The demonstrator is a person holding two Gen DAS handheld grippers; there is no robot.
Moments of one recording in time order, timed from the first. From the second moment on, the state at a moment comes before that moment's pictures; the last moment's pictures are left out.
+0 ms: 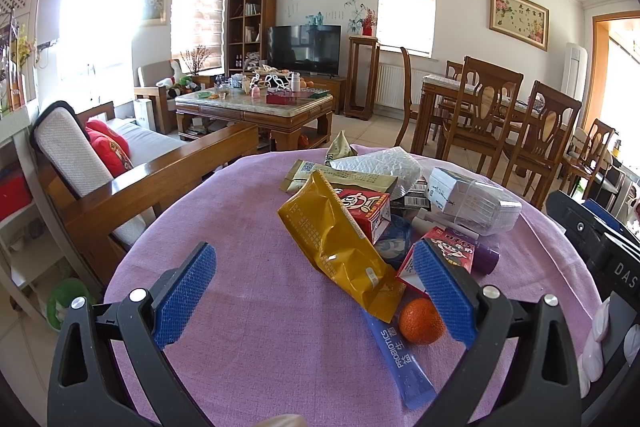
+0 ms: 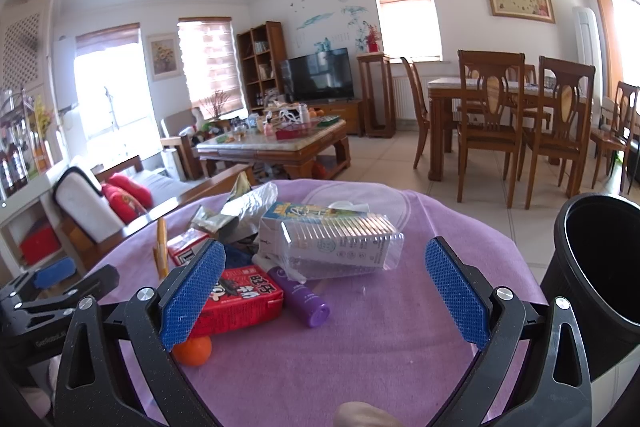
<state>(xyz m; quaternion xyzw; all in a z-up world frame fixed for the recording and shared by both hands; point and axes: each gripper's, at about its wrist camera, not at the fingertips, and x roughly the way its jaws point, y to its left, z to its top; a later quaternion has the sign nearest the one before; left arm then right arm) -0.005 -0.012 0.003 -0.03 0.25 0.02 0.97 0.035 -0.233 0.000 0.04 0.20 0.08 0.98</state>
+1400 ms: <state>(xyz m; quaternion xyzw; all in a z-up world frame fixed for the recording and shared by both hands) 0.092 0.016 -0.020 -0.15 0.43 -0.05 0.89 0.178 -0.274 -0.008 0.10 0.43 0.19 0.88</state>
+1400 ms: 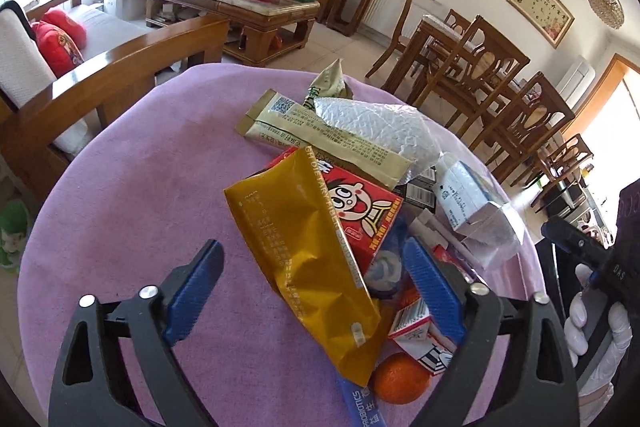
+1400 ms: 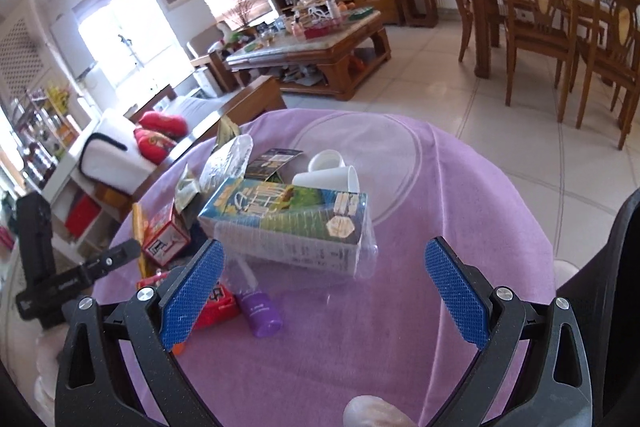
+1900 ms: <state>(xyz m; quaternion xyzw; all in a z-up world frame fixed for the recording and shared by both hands) 0.076 0.038 -0.036 -0.19 0.46 -0.07 0.87 0.187 -0.190 -0.029 -0.05 0.41 0.18 0.89</state>
